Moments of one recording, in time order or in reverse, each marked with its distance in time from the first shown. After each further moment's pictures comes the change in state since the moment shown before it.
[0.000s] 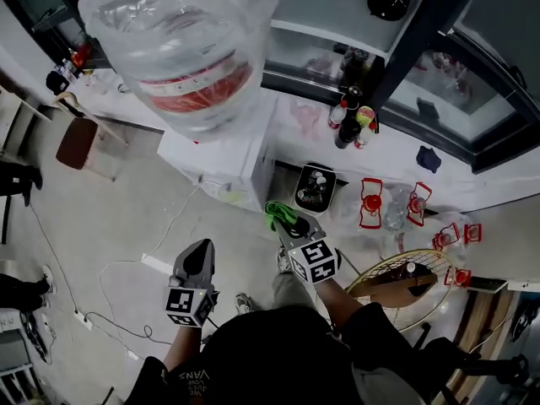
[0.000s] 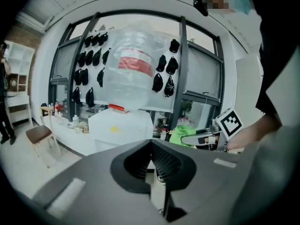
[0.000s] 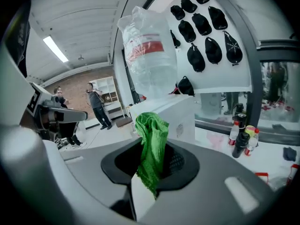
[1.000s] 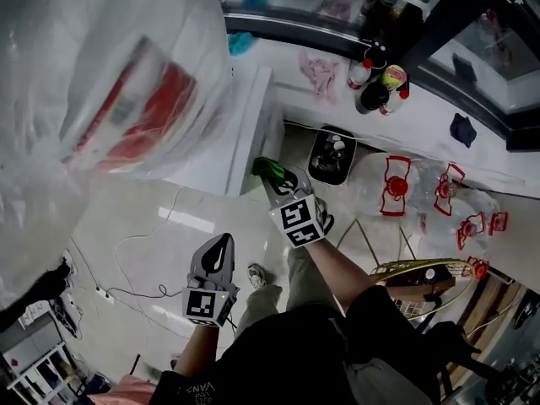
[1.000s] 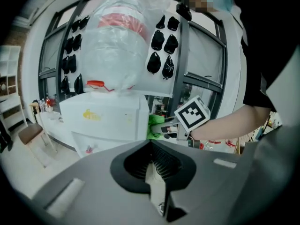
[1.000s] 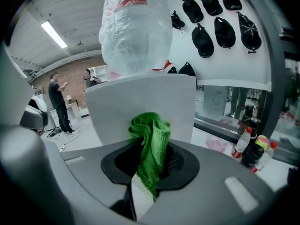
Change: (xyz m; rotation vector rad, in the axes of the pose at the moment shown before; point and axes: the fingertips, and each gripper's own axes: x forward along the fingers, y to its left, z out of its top) left arm 0.112 -0.023 -0.046 0.046 0.163 -0.034; right arm 0.149 -0.087 -0.008 -0.087 0.085 -0.011
